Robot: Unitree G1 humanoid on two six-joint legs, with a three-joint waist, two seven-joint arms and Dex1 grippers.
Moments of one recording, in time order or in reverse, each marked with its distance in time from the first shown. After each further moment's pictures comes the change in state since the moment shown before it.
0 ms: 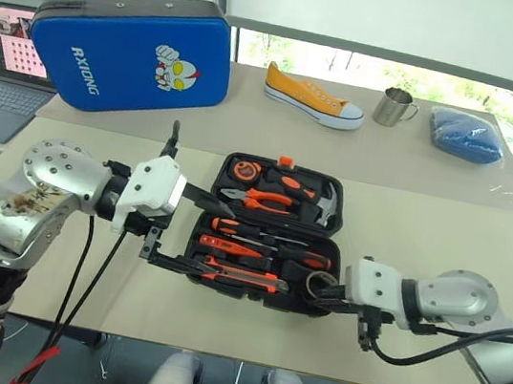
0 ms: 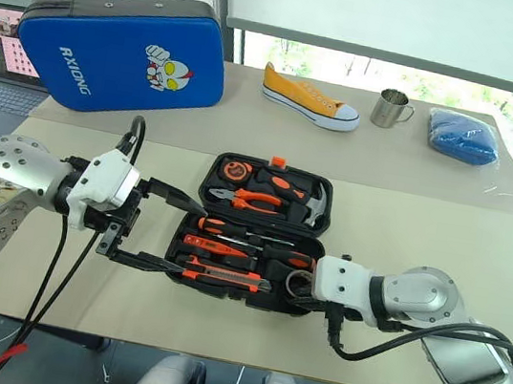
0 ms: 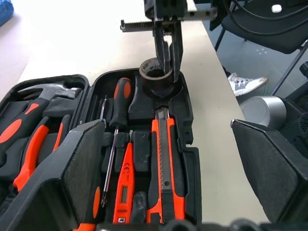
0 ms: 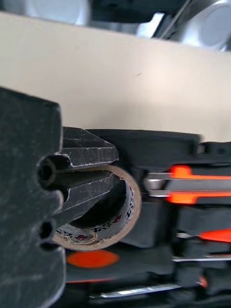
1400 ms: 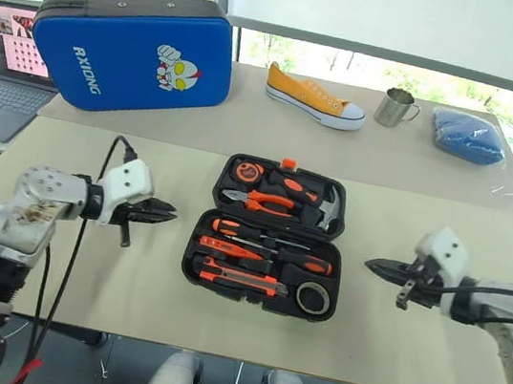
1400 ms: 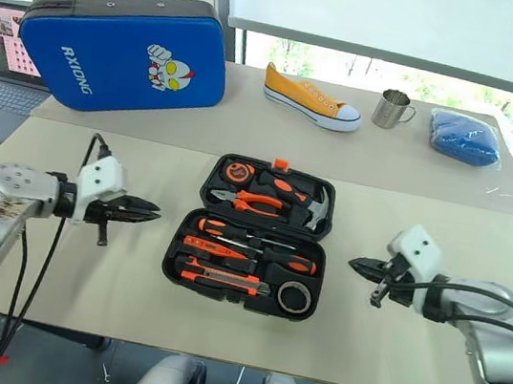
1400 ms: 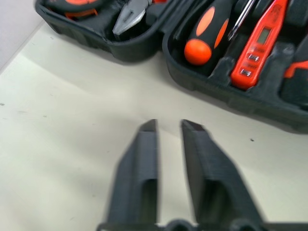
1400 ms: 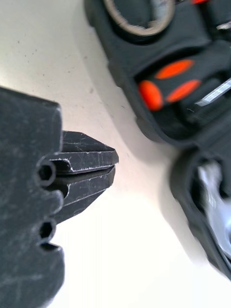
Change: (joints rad) left arm 0.060 -0.084 -0.074 0.497 0.354 -0.236 0.208; right arm 0.069 0.104 -0.255 0.326 0.117 0.087 -0.154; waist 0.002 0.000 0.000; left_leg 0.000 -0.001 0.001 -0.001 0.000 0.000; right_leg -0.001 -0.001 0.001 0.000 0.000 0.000
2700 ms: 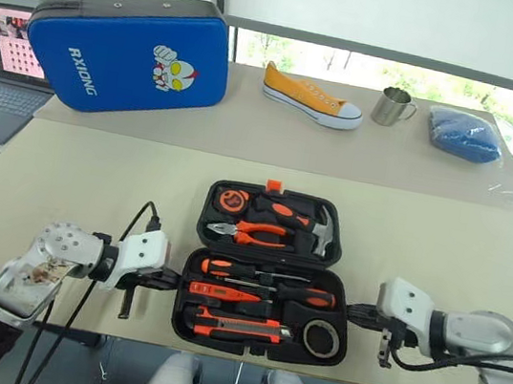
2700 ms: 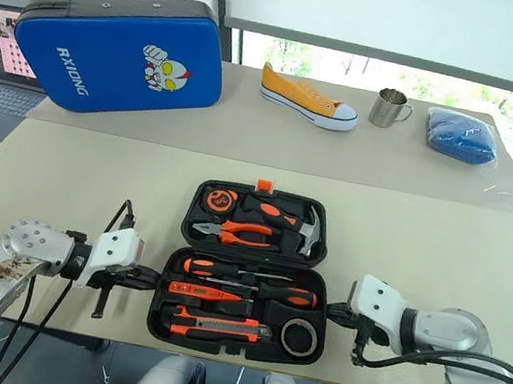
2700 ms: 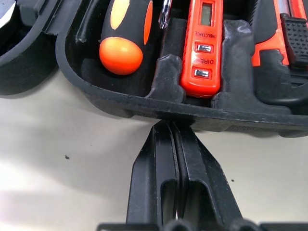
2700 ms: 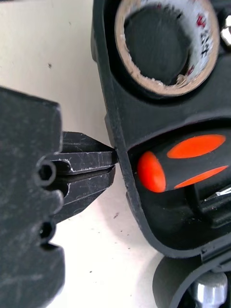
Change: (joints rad) left arm 0.339 0.095 0.032 -0.365 -0.041 0.077 -0.072; right arm 0.239 -0.057 0.000 -0.212 -0.096 -0.173 0.115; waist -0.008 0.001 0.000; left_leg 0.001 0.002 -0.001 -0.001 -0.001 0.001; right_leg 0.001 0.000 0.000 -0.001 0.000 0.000
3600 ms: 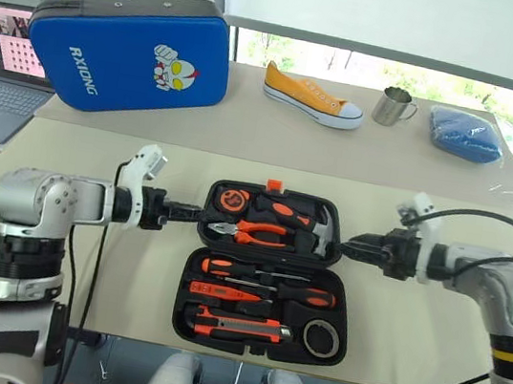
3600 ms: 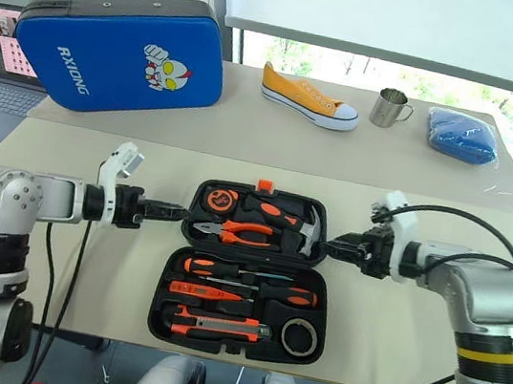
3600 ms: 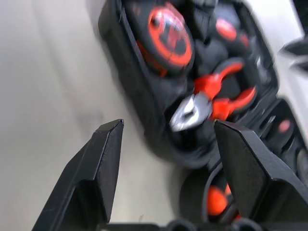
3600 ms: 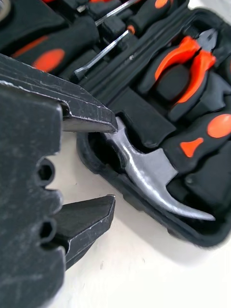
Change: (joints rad) left arm -0.536 -0.343 0.314 0.200 -0.384 1.211 0.543; right arm -0.585 0.150 0.035 0.310 0.310 0.774 -0.194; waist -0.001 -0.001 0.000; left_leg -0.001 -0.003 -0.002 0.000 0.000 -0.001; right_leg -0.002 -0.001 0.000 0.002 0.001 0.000
